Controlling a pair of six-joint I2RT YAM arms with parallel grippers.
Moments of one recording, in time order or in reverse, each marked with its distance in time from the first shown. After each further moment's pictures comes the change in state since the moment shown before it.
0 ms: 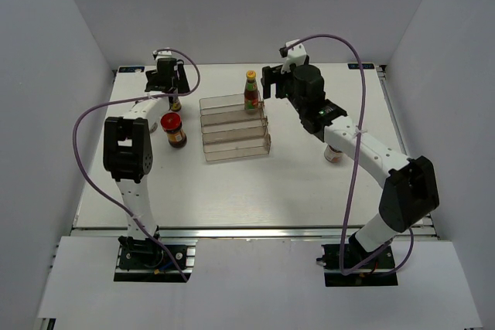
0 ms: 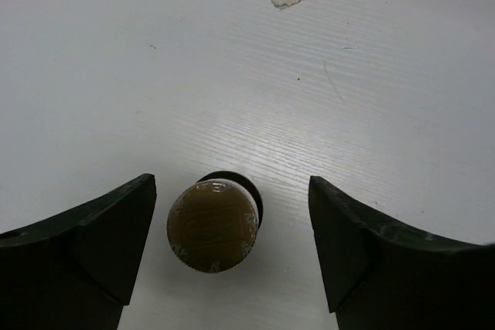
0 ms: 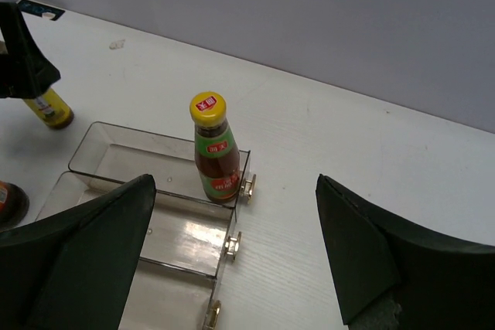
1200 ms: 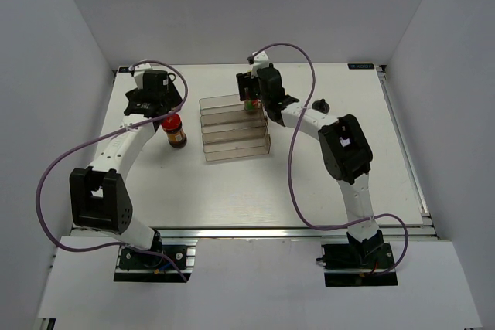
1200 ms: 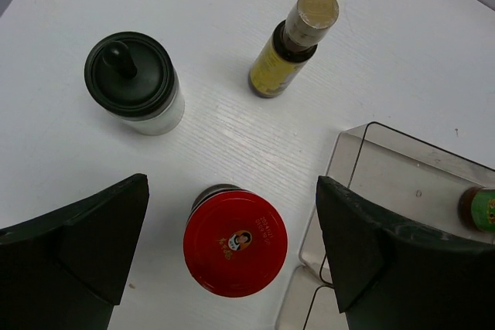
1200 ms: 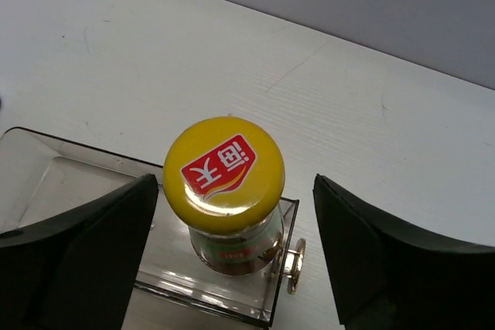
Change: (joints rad) left arm -0.050 -0.537 -0.332 -0.272 -0.102 -0.268; right arm 0.000 0.619 0.343 0.159 -0.049 0.010
